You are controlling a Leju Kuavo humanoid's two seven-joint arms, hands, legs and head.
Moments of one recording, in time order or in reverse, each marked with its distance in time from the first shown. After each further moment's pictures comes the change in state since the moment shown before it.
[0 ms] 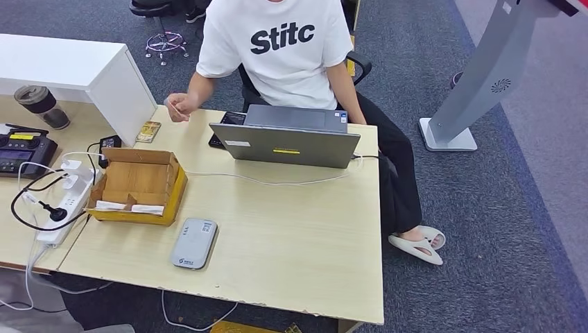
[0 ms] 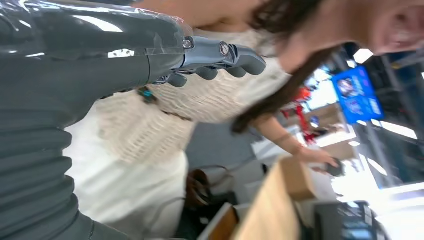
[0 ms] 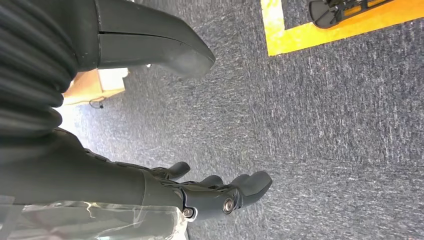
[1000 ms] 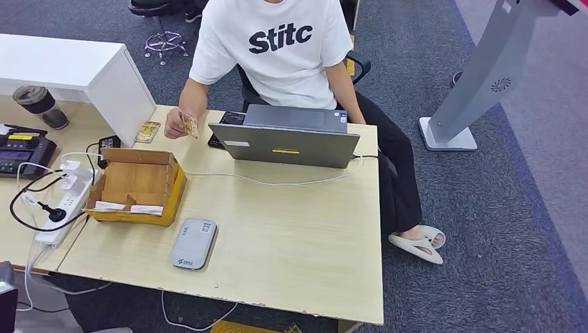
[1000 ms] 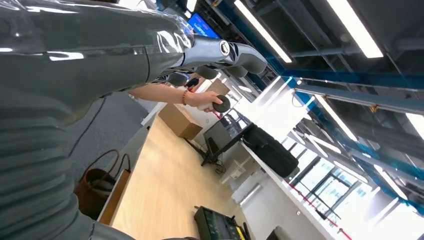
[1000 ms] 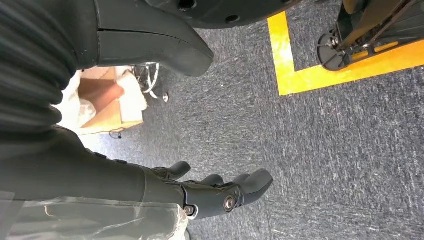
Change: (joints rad) left arm -0.067 0.211 -0.264 -0.127 -0.615 -0.078 0.144; right arm -0.068 -0.009 -0.086 0.023 0.047 0.109 0.114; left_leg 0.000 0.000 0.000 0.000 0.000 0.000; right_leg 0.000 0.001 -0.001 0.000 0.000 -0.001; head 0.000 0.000
